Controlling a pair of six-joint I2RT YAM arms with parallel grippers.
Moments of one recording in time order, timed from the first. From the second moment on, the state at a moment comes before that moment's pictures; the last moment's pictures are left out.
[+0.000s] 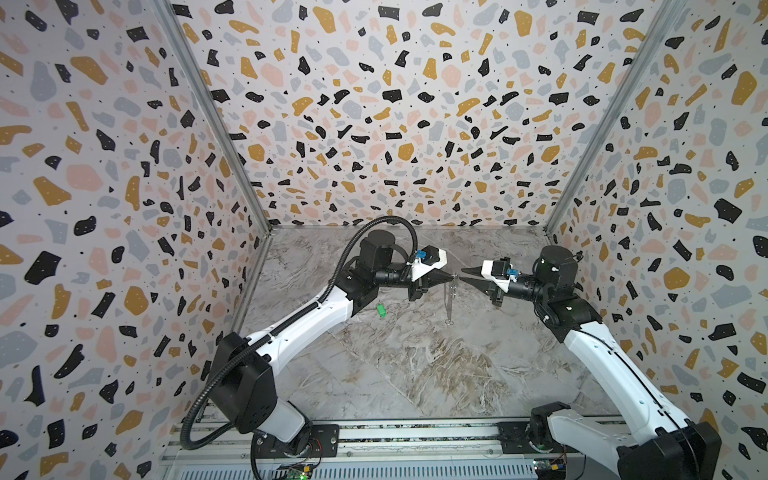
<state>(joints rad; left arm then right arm) -0.66 1.52 1.26 0.00 0.86 0.42 0.26 1.08 0.95 -0.10 -0.99 -0.64</state>
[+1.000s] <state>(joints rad) -0.67 1.52 1.28 -0.04 0.85 0.47 0.27 1.13 0.99 -0.21 -1.04 -0.62</state>
